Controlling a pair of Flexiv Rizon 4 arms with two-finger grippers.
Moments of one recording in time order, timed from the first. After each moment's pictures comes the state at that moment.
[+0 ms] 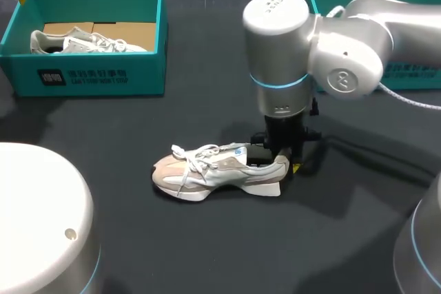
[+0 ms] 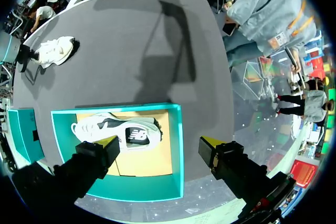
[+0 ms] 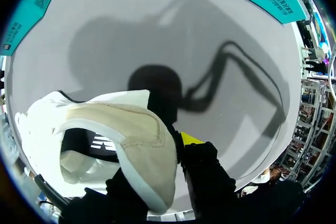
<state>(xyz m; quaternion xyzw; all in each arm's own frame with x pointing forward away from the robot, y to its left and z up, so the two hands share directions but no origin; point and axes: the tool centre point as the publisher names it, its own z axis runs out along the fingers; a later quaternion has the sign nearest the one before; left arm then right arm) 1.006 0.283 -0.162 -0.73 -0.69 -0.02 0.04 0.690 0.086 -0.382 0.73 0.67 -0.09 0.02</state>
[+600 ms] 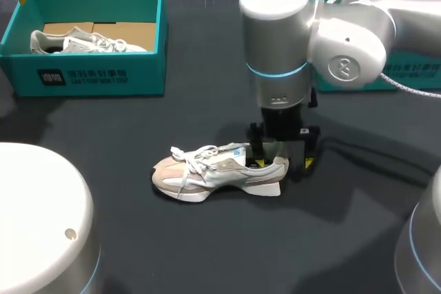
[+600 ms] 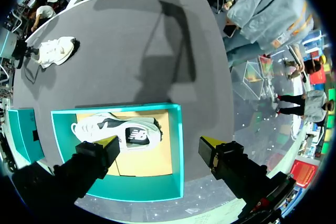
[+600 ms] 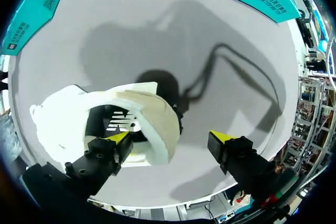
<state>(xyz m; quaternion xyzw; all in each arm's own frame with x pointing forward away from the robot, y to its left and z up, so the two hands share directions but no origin) 1.006 0.283 -0.162 -0.73 -0.69 -0.02 0.04 0.680 0.102 -0.339 0.74 0.67 -0.09 0.01</state>
